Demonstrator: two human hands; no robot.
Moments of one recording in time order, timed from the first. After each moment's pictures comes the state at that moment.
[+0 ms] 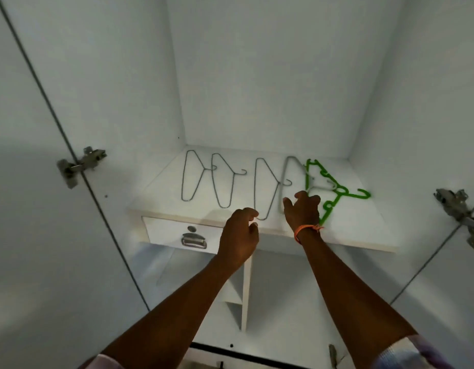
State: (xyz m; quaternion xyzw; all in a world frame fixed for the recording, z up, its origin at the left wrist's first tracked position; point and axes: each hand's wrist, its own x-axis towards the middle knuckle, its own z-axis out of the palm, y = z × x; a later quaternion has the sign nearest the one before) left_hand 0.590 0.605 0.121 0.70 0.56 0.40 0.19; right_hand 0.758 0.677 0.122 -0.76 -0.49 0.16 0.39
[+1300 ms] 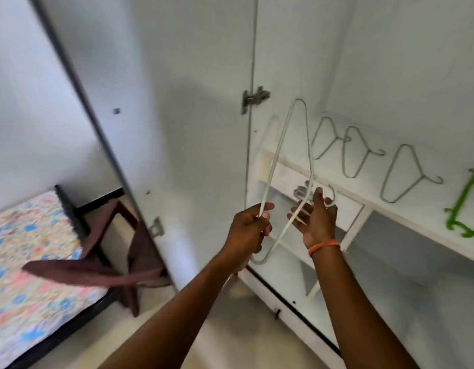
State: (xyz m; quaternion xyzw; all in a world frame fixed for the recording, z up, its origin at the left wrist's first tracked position) left_hand 0.451 0.396 0.114 0.33 0.59 0.60 0.43; right_hand 0.557 0.533 0.090 -0.44 -0.28 0.69 0.51
